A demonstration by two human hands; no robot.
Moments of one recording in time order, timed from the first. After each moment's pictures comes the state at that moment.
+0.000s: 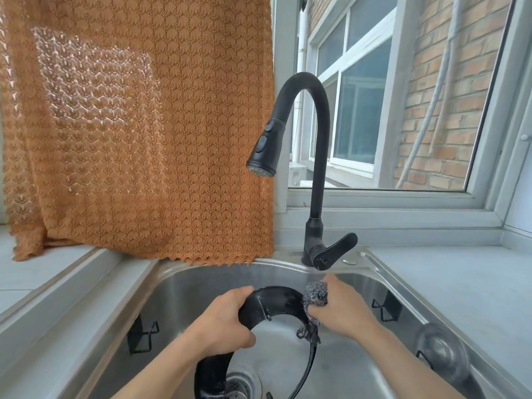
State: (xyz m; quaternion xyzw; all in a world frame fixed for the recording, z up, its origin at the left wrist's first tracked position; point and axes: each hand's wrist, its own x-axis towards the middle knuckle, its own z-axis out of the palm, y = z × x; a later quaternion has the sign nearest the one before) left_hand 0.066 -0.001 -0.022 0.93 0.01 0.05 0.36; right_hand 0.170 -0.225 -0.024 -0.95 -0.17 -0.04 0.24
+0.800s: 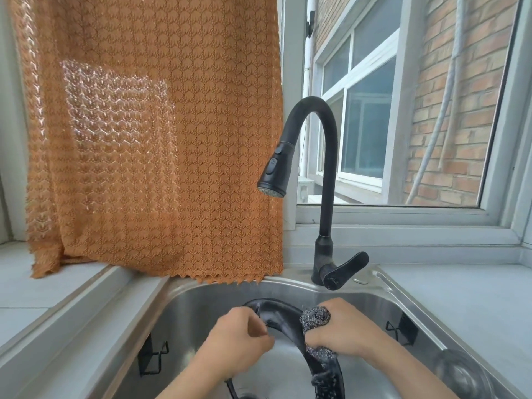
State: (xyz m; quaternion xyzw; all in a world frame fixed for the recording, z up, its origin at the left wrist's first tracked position) left_hand 0.051 -0.016 -0.006 0.91 0.13 0.06 0.40; right_hand 0.145 -0.214 0.009 -0.89 -0.26 0.11 0.36
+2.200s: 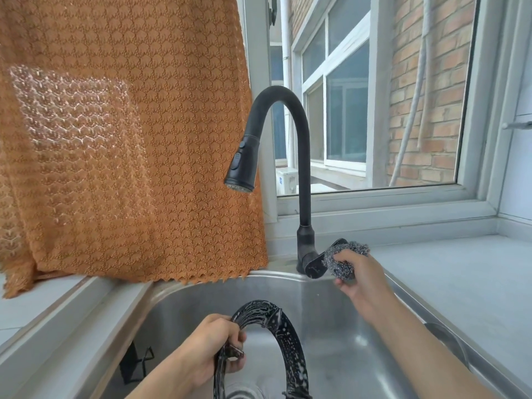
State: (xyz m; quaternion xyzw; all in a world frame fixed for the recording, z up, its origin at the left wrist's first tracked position) left_hand 0.080 -0.004 -0.035 0.63 0.23 -0.03 0.74; right_hand 0.196 -0.249 0.017 -0.51 0.00 0.04 0.86
